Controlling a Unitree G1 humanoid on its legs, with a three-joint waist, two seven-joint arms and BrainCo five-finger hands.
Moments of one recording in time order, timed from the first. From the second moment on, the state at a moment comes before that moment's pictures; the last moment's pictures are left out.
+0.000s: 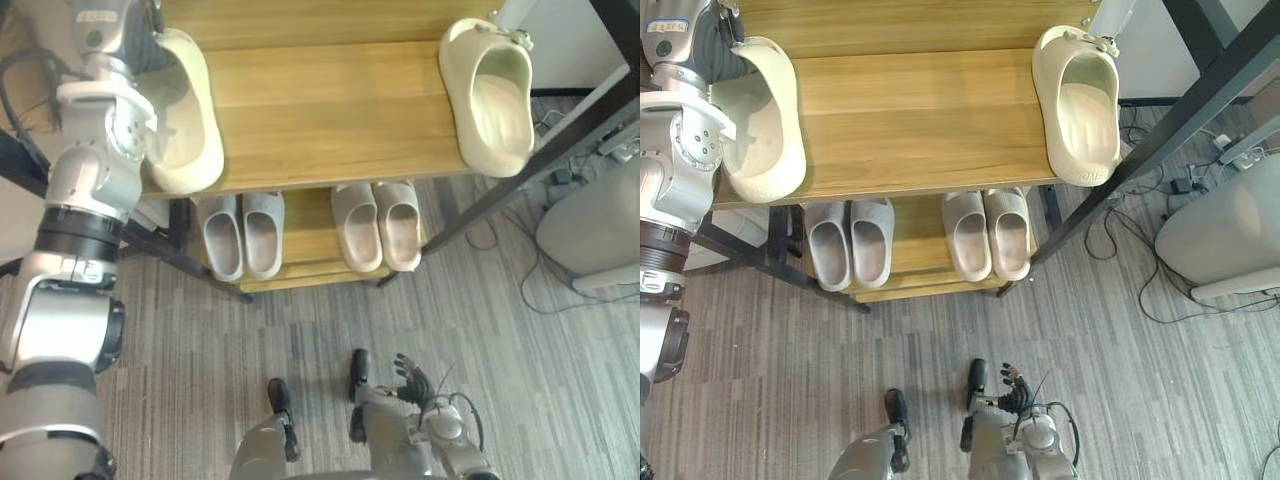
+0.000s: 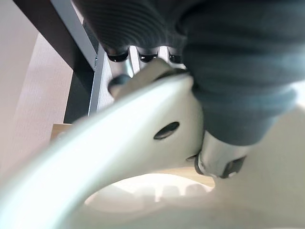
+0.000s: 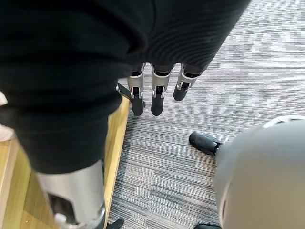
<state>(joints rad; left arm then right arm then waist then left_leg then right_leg) -1.11 0.77 -0.23 0.54 0.74 0.06 0.23 0.05 -0.11 0.10 0.72 -0.11 -0.11 -0.04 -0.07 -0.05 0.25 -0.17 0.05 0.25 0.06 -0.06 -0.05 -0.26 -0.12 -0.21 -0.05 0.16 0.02</state>
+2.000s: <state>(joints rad) -1.30 0.52 -0.33 0.62 0.72 0.08 0.33 0.09 -0.14 0.05 0.64 -0.06 -0.14 -0.06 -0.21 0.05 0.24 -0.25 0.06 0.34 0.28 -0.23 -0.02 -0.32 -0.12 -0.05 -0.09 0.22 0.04</state>
